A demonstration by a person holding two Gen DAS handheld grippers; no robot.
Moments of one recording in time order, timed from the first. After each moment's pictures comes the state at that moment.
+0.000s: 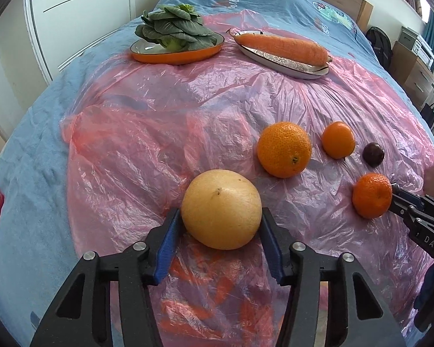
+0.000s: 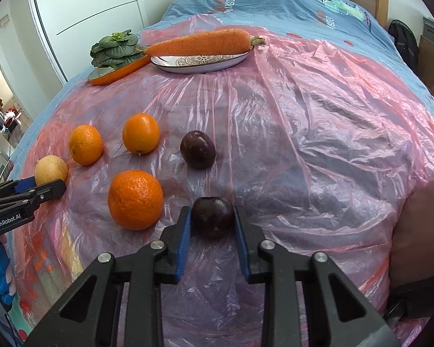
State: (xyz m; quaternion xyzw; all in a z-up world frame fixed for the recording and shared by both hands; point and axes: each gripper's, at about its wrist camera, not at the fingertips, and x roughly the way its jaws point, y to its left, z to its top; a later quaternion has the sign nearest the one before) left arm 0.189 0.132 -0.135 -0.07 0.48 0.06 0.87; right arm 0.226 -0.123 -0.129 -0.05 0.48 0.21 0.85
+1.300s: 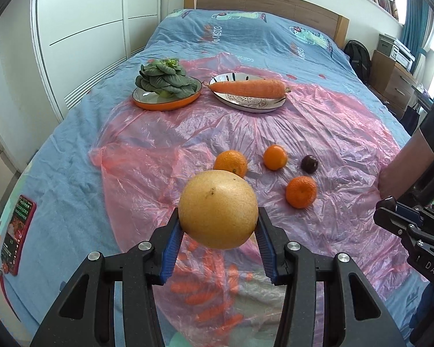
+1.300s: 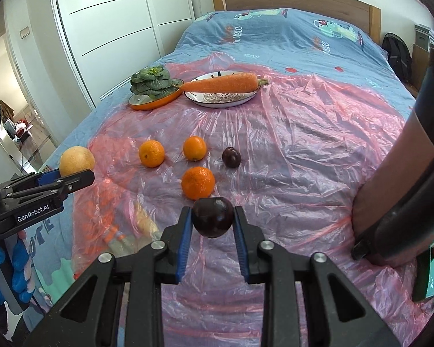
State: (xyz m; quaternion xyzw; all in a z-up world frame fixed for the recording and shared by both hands) left arm 0.120 0.095 -0.049 -0.05 0.42 0.04 0.90; right arm 0.129 -0.145 -0.038 -0.03 0.43 0.23 0.87
